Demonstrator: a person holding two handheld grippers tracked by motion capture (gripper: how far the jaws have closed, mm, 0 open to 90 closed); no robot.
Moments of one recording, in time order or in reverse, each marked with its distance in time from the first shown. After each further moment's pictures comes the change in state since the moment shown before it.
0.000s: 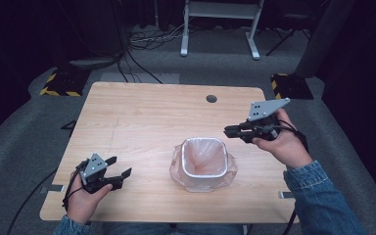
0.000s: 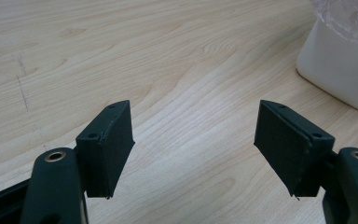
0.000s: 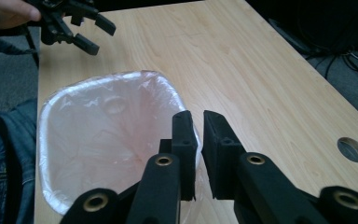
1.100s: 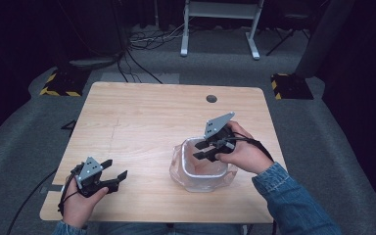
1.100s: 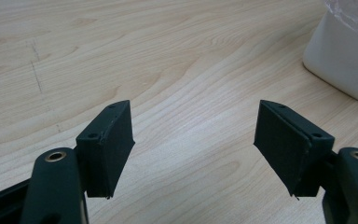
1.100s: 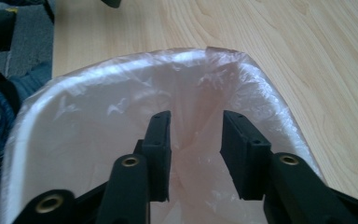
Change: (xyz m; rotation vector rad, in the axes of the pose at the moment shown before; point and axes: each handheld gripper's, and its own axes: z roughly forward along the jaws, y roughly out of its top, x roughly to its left) left arm 0.003 -0.009 -0.010 0.006 0.023 -0.020; right arm 0.030 0.006 0.100 0.185 0.136 -0.029
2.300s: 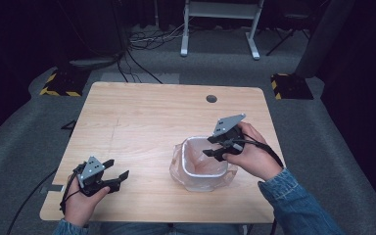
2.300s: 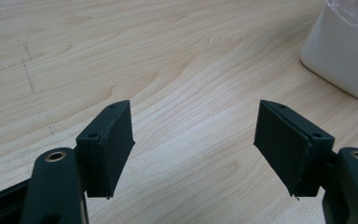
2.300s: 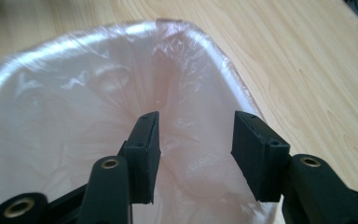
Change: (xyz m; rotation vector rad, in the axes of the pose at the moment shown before) left arm 0.000 0.000 0.005 0.012 -0.013 0.006; right arm 0.006 -0.010 -0.024 0.029 -0.186 0.067
